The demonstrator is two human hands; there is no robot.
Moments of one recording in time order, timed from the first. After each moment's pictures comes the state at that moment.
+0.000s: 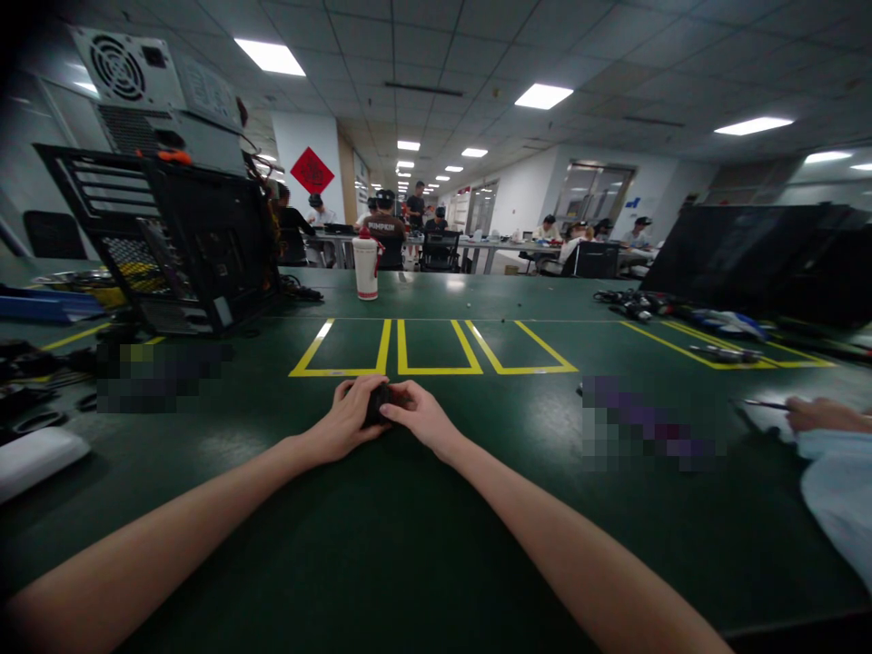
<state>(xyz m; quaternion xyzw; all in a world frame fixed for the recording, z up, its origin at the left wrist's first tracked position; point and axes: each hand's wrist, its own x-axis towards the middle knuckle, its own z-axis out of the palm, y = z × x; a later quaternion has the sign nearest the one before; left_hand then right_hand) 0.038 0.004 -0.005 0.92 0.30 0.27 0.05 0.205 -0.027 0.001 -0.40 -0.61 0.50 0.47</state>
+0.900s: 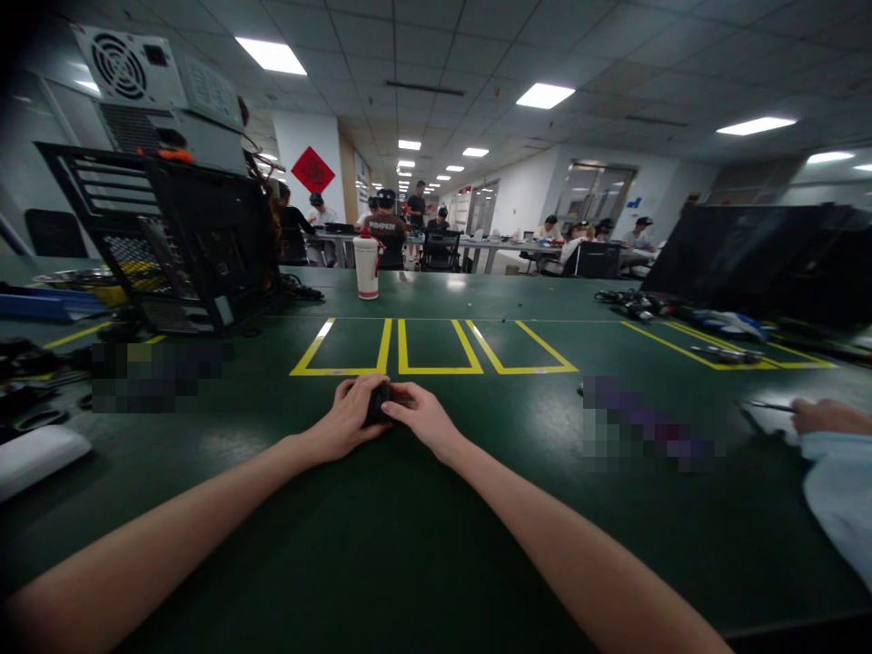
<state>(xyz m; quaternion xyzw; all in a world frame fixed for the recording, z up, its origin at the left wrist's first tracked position) 0.039 0.003 -0.004 0.91 0.29 0.27 0.06 0.203 -0.028 0.002 -0.40 -0.59 0.51 0.48</state>
